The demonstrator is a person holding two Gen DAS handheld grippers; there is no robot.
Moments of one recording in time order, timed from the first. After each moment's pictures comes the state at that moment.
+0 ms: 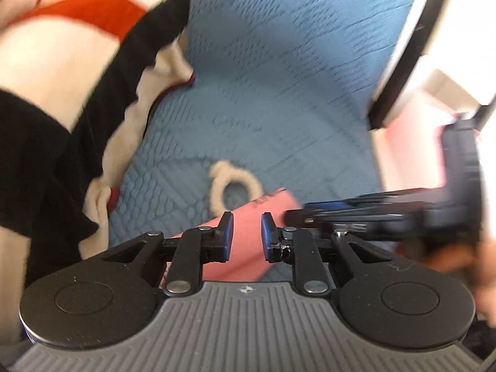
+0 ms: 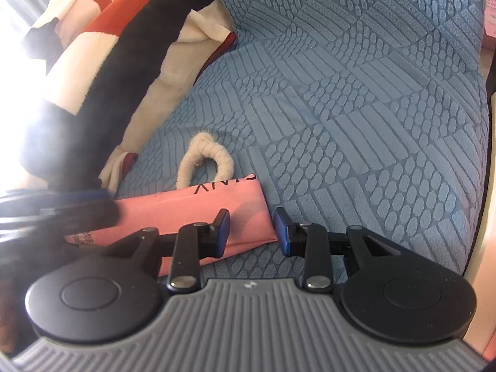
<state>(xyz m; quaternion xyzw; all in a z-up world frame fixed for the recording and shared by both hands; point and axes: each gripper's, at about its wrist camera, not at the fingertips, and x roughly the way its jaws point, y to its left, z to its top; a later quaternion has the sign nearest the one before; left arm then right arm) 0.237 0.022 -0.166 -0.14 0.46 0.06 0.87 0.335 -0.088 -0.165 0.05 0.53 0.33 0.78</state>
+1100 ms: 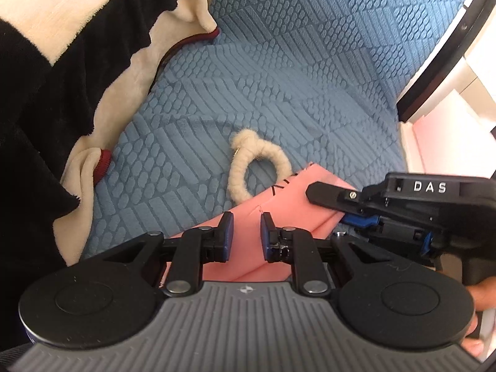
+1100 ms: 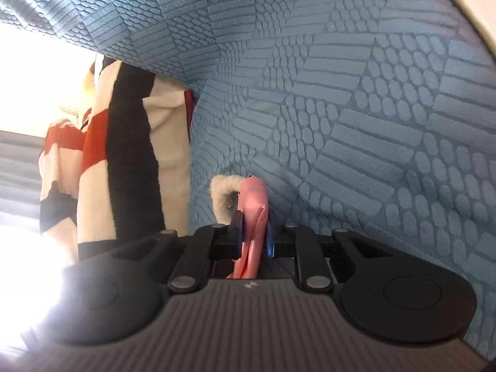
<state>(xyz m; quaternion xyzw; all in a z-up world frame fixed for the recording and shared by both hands) 0.250 0.045 -0.215 -0.19 0.49 0.07 0.85 0.310 -0.112 -0.189 0.37 0.53 0.20 0.74</state>
